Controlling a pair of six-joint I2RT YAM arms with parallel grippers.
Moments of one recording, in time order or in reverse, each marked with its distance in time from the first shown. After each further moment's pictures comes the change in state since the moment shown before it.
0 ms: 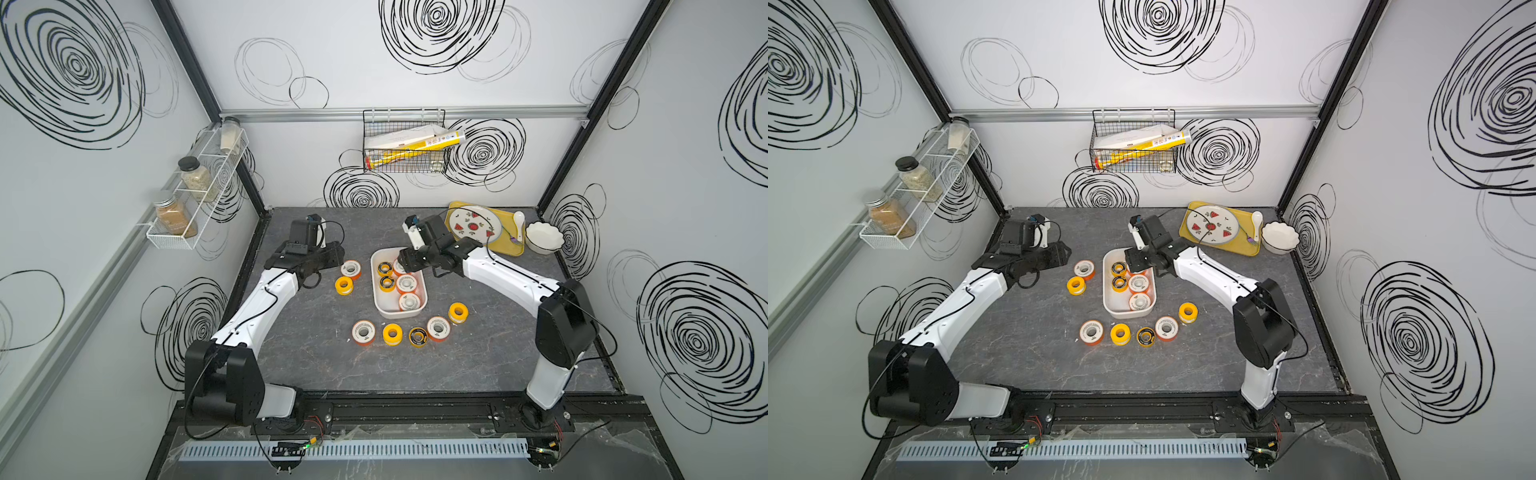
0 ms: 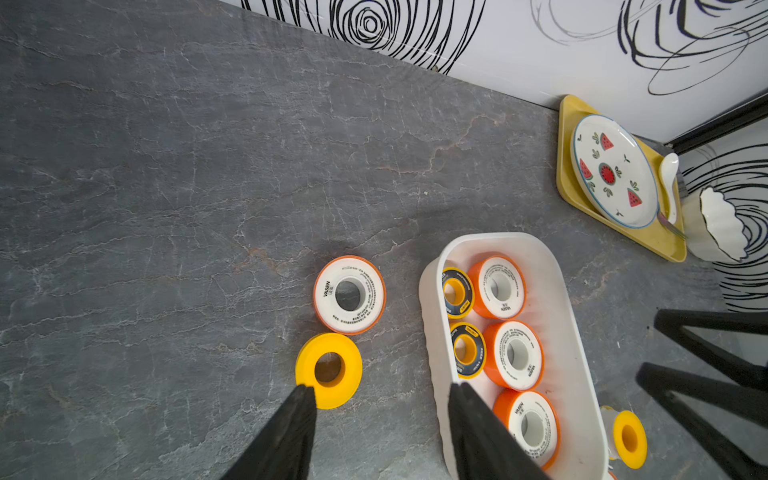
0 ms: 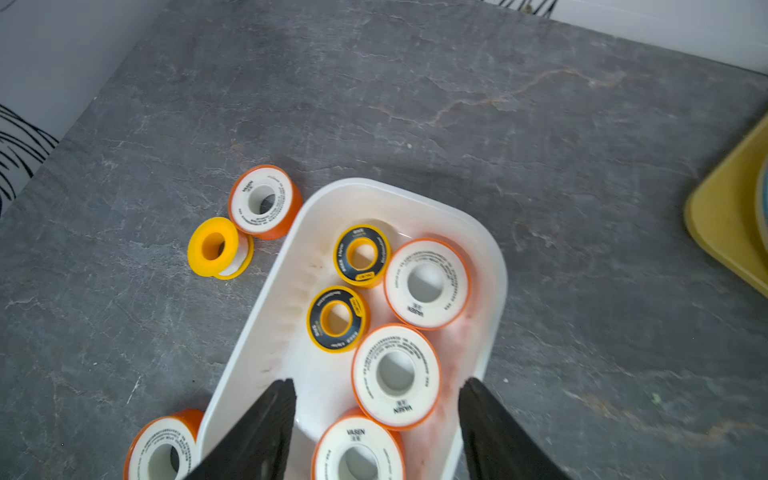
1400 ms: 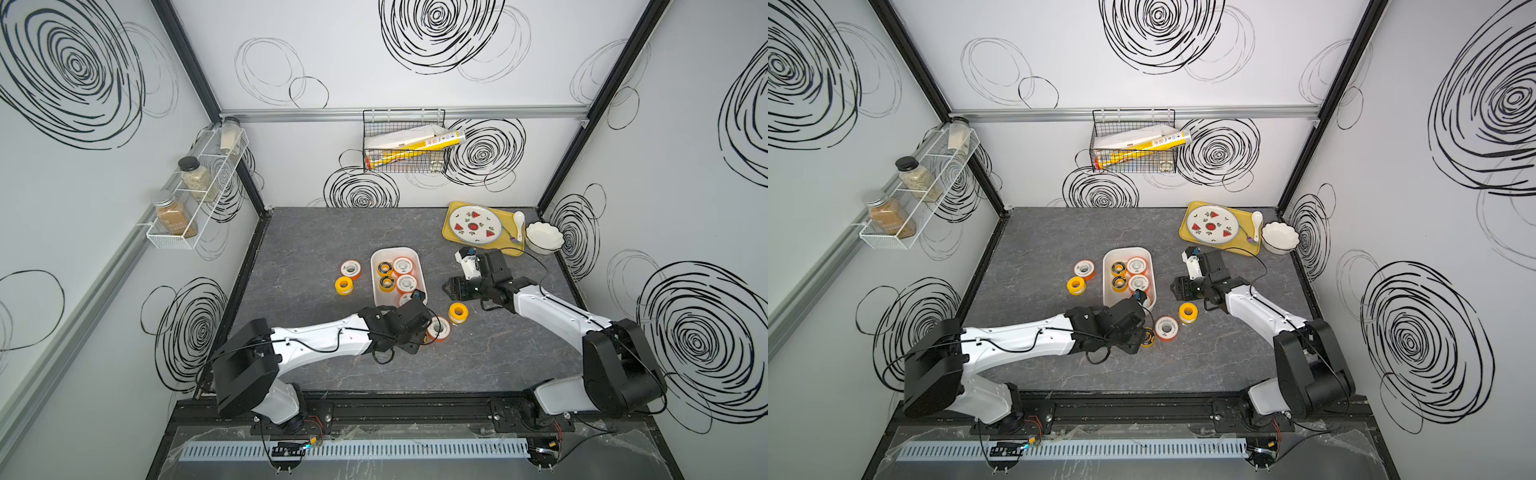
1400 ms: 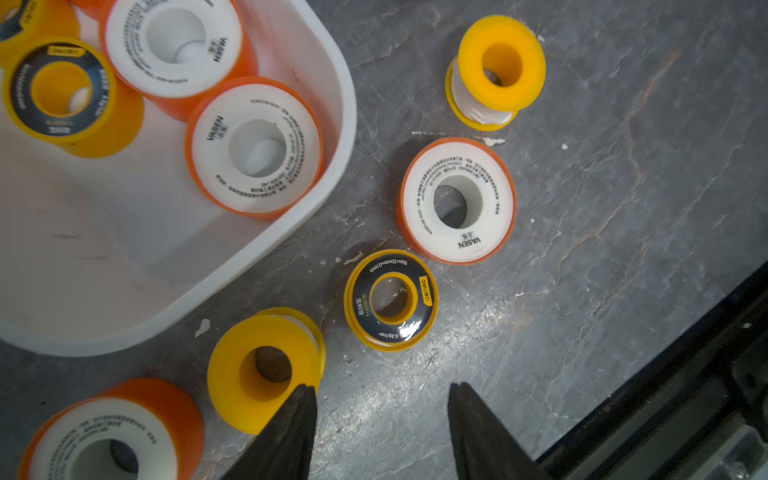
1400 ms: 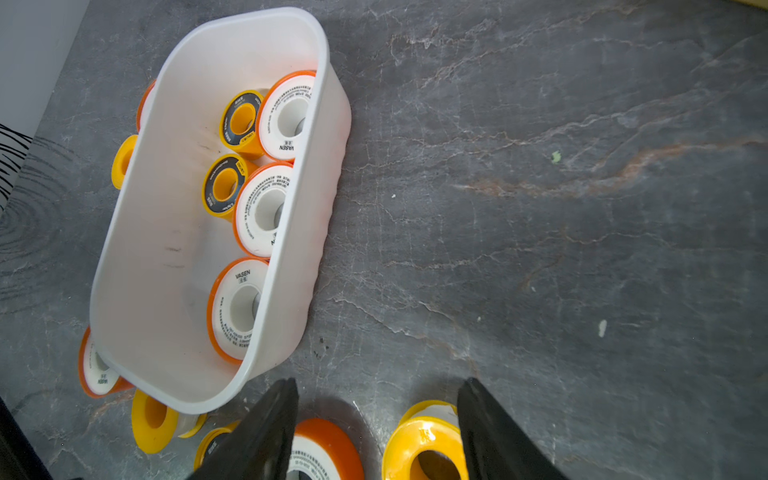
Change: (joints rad) left arm -0.954 0.145 -0.134 -0.024 -0.340 -0.190; right arm -0.252 -0.338 -0.599 0.201 -0.221 0.004
